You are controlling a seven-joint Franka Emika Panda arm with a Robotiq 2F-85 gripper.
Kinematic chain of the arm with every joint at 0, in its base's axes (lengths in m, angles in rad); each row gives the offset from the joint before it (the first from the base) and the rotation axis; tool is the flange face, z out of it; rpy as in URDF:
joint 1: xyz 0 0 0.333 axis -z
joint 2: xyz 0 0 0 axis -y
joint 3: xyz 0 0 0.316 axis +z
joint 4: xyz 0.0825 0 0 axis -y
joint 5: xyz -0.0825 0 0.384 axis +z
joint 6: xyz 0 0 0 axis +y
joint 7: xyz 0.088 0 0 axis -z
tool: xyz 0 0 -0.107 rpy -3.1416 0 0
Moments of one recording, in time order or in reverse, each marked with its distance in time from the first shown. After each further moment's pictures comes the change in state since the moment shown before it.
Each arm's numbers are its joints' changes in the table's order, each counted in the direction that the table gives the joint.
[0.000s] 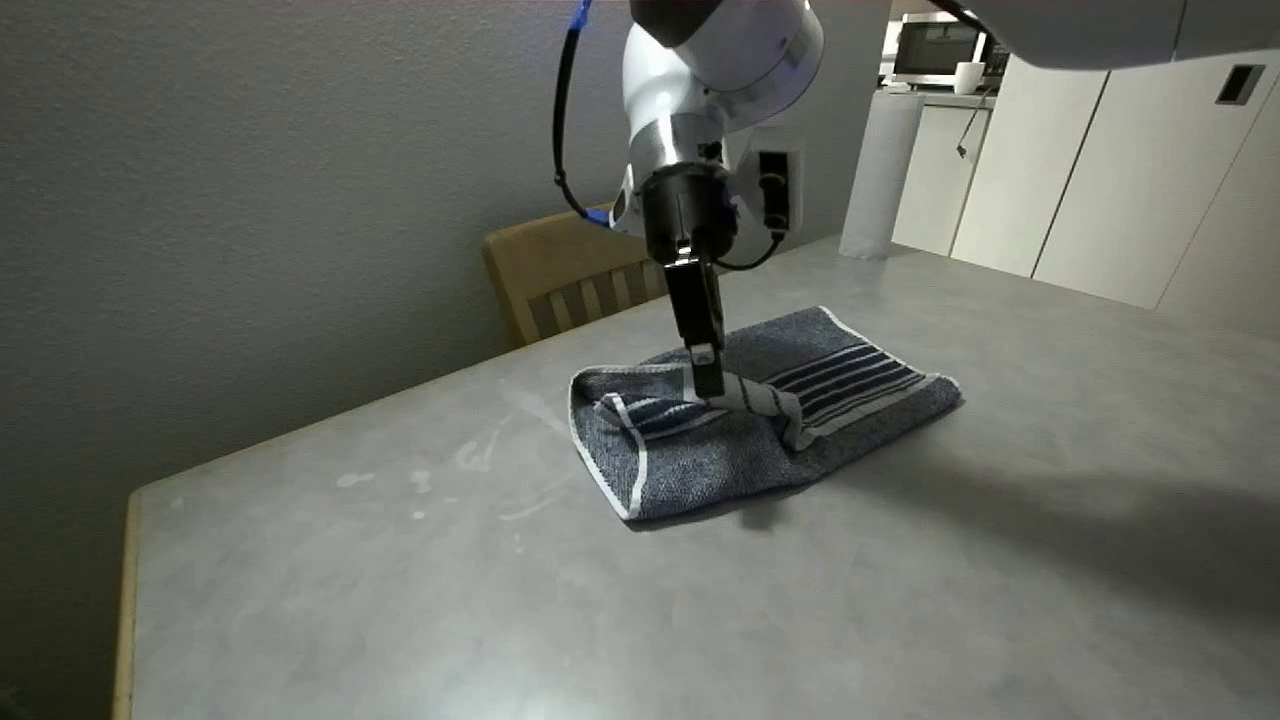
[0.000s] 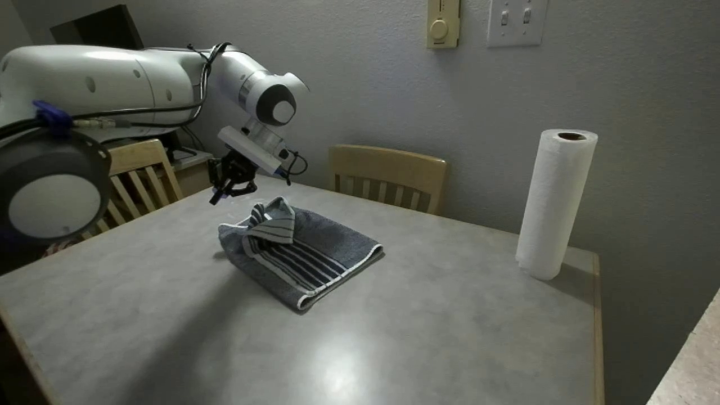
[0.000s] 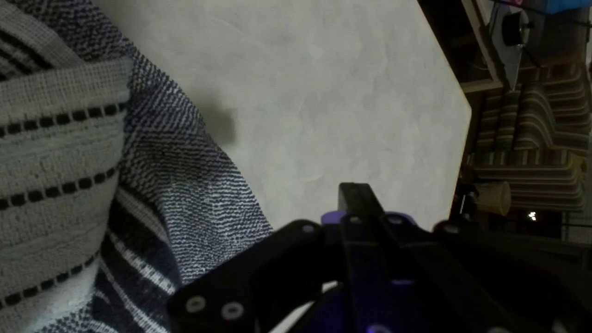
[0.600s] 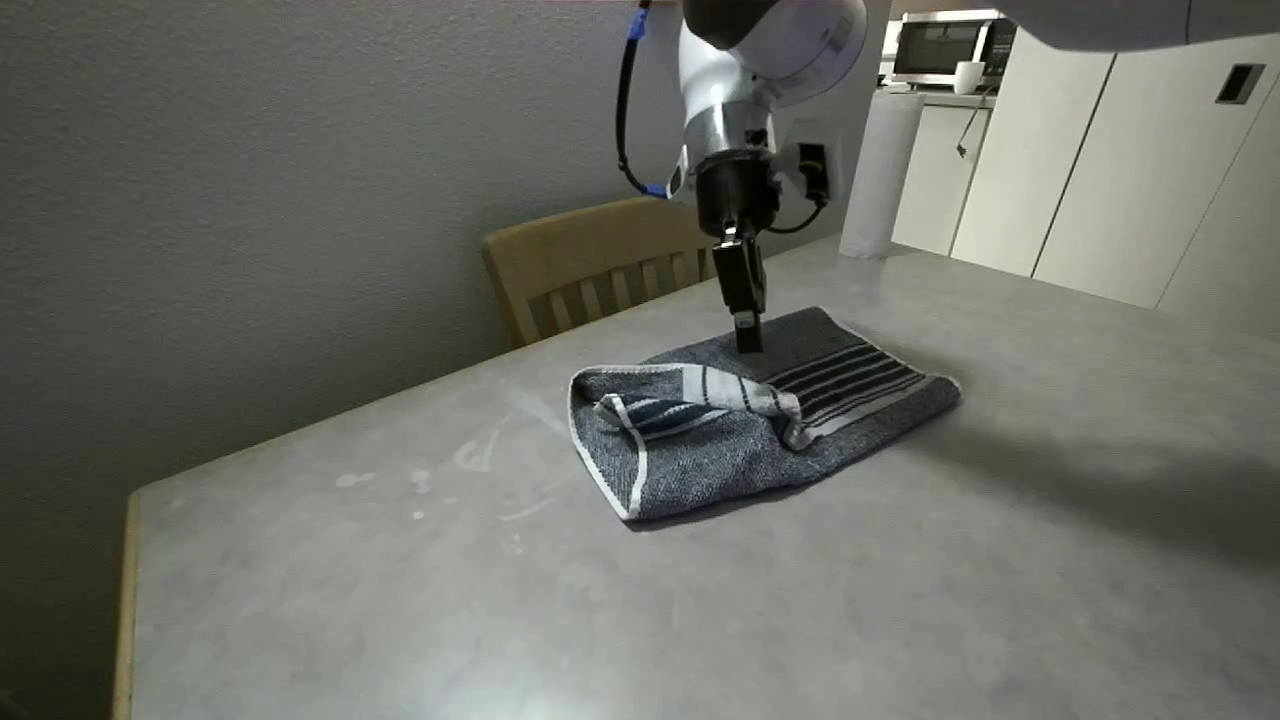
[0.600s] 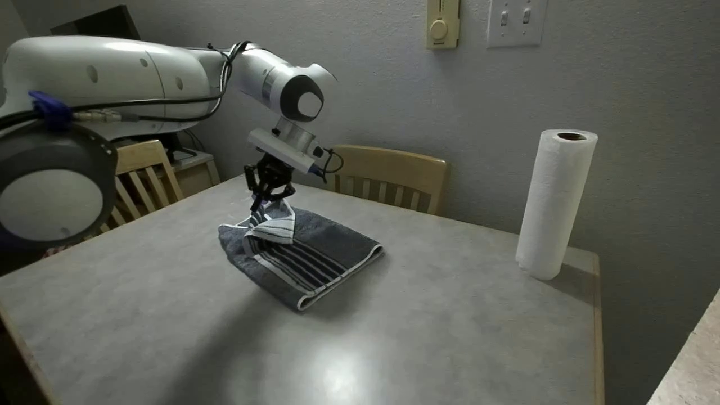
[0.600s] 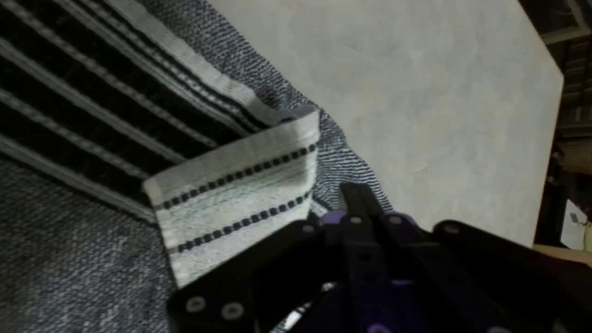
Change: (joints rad) arm 0.082 0.018 -0.093 0.000 -0.058 -0.062 -0.011
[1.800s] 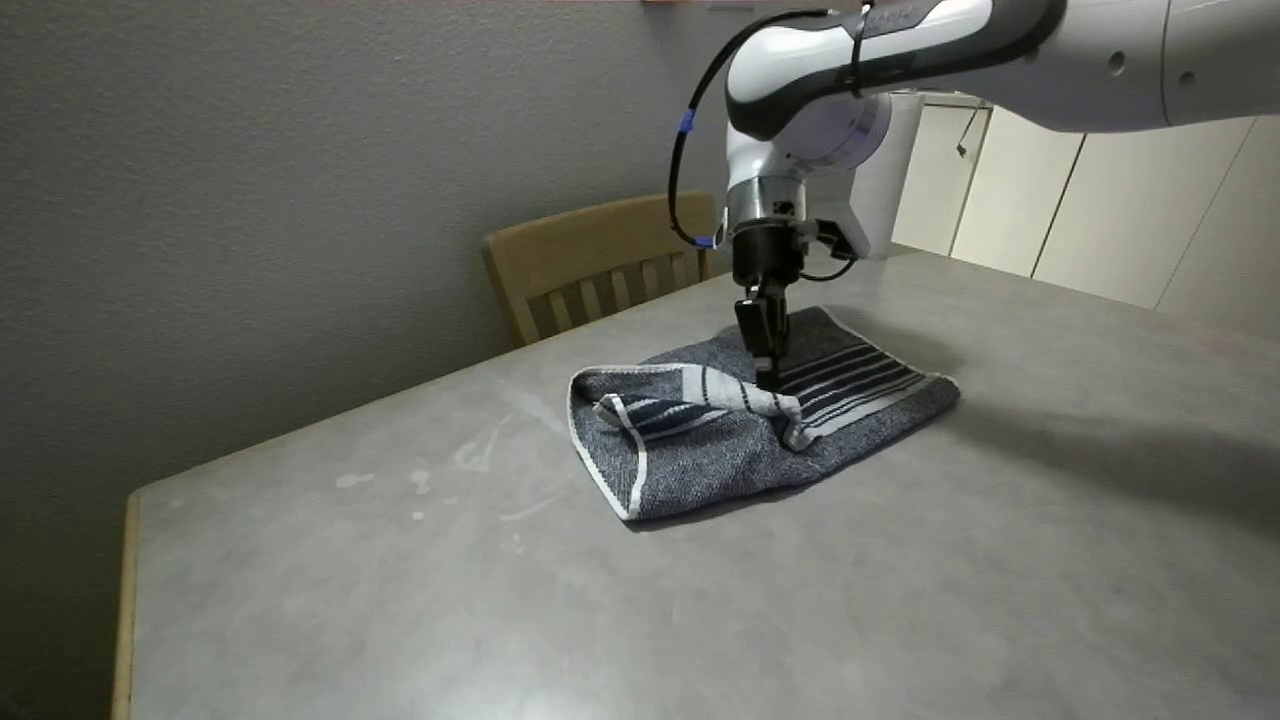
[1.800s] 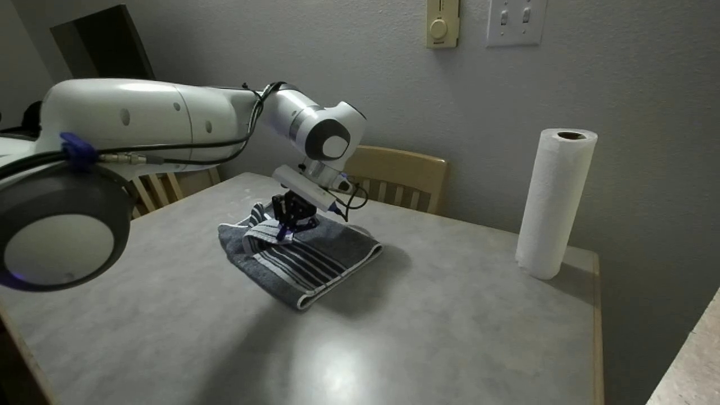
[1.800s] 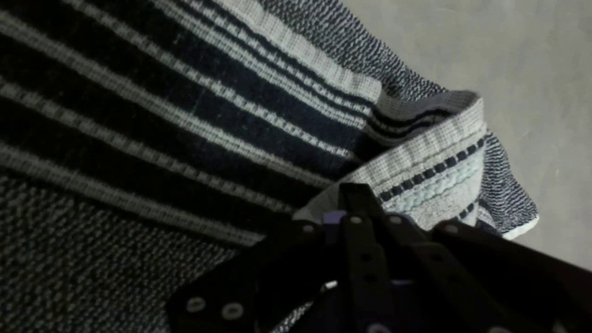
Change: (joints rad) arm 0.079 -0.102 -0.008 -0.009 0.009 -0.127 0.055
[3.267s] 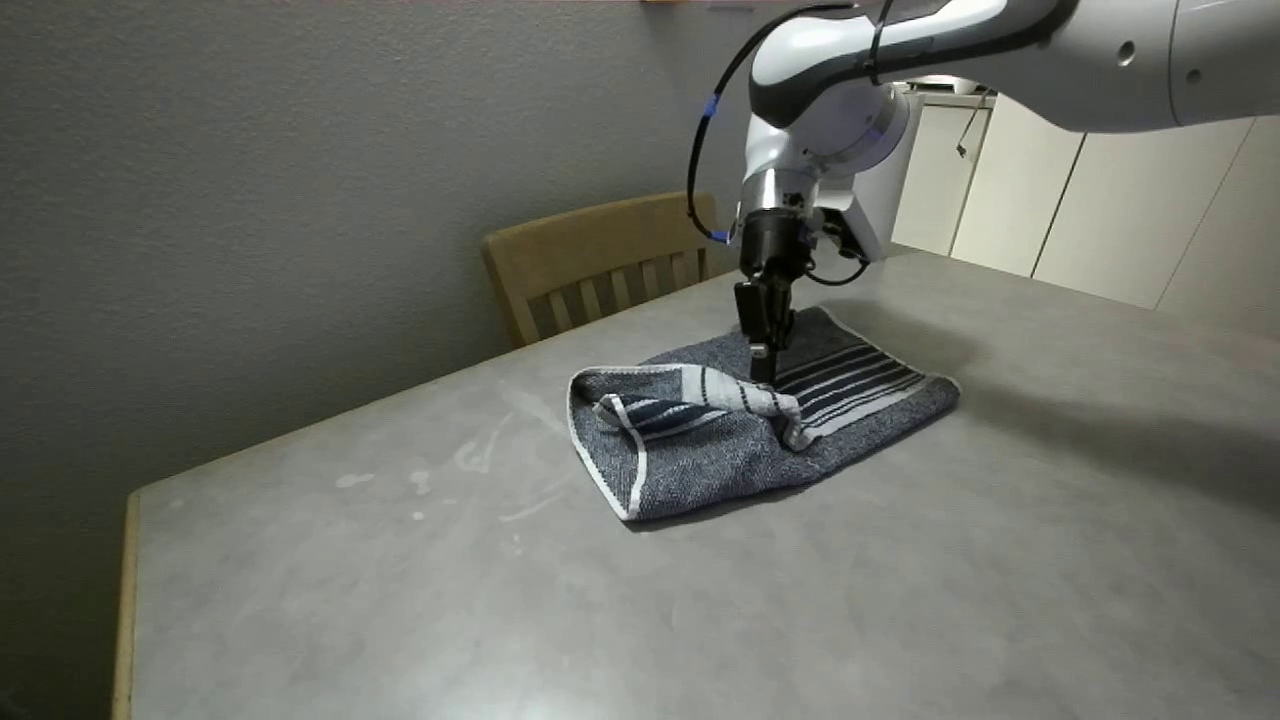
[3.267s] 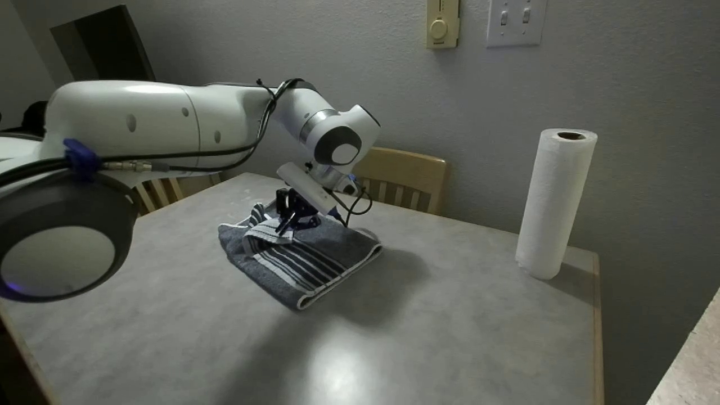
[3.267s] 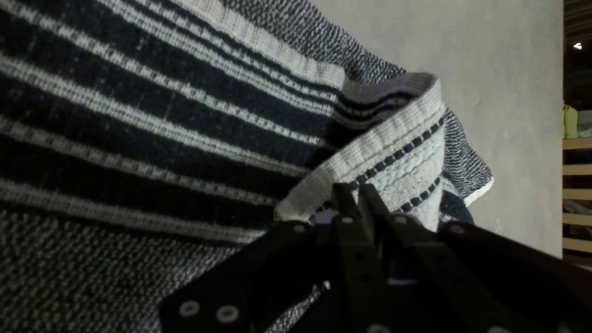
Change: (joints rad) arm 0.052 -0.003 0.038 -0.007 0.082 0.000 0.062
